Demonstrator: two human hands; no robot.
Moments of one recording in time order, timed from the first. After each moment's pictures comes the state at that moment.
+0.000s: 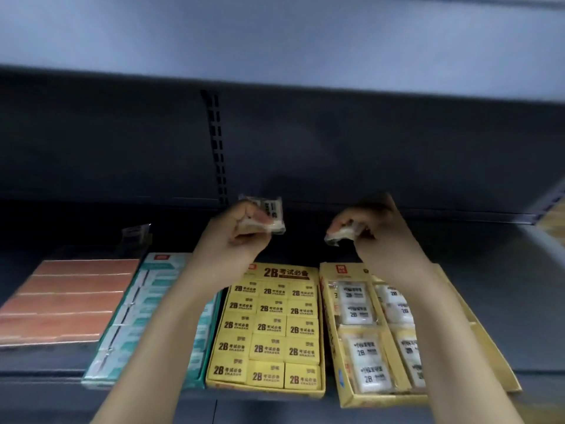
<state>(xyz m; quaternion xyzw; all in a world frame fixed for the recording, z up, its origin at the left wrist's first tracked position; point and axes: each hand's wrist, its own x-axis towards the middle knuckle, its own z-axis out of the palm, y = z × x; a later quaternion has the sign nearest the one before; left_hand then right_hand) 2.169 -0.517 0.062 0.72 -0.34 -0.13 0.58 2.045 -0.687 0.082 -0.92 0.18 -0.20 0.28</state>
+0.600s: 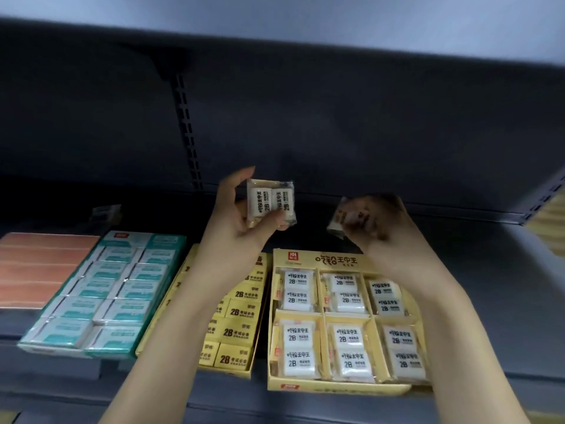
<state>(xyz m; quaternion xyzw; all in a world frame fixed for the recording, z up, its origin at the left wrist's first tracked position) 2.099 -0.577 0.066 0.65 -0.30 -0.11 0.69 1.993 -0.753 0.066 -0.90 0.18 -0.21 0.35</state>
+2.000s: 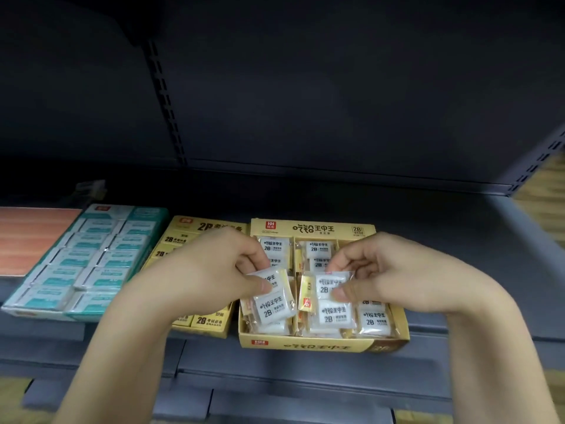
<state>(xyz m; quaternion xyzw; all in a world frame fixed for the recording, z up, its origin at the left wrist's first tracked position) 2.051 -0.551 0.083 0.86 -0.34 -0.28 0.25 1.928 -0.742 0.080 -0.89 0.14 0.12 0.42</state>
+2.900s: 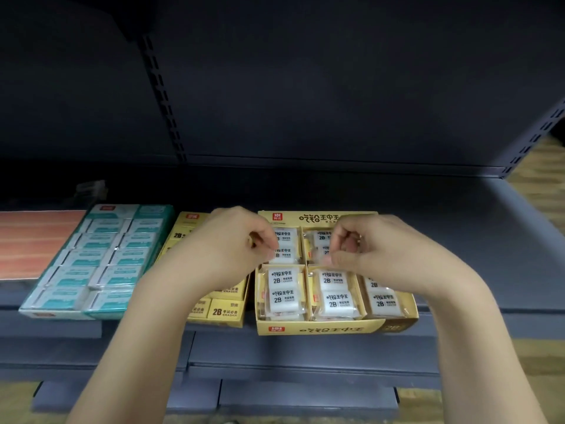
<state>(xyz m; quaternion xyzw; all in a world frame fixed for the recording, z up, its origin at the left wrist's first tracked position) 2.065 -0.553 0.081 0.86 -0.42 -0.18 0.24 1.937 -0.719 0.080 -0.93 0.18 0.03 0.31</state>
